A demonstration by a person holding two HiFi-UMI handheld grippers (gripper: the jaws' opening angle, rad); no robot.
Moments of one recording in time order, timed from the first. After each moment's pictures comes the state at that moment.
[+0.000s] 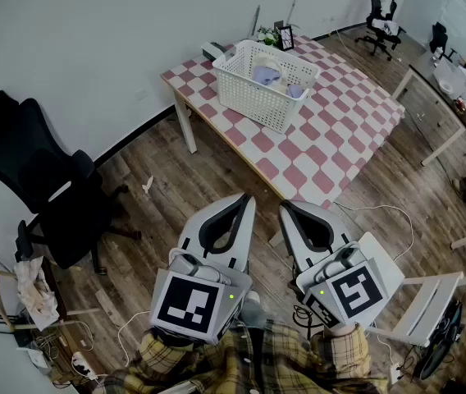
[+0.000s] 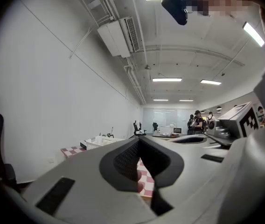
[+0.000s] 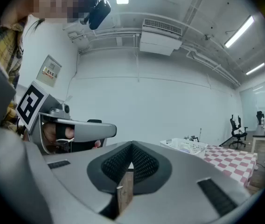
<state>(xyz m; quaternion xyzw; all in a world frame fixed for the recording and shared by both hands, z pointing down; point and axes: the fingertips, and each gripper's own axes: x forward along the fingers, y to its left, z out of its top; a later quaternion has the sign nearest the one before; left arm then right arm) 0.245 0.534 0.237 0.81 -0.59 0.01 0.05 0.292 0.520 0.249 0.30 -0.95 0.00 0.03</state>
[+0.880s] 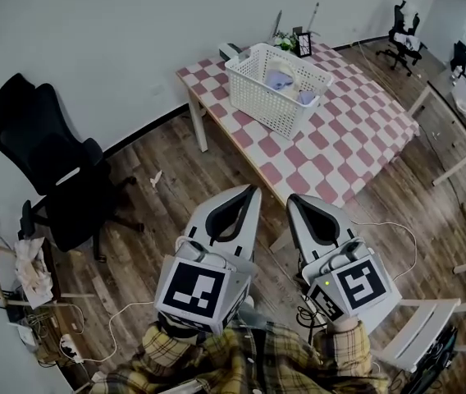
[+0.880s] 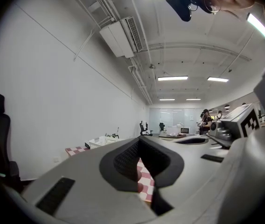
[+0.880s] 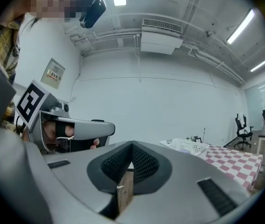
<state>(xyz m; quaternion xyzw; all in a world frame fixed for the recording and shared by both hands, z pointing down) 0.263 0.504 0.237 0.78 -0.62 0.00 0.03 0.317 0.488 0.255 0.27 -0.96 0.00 0.03</state>
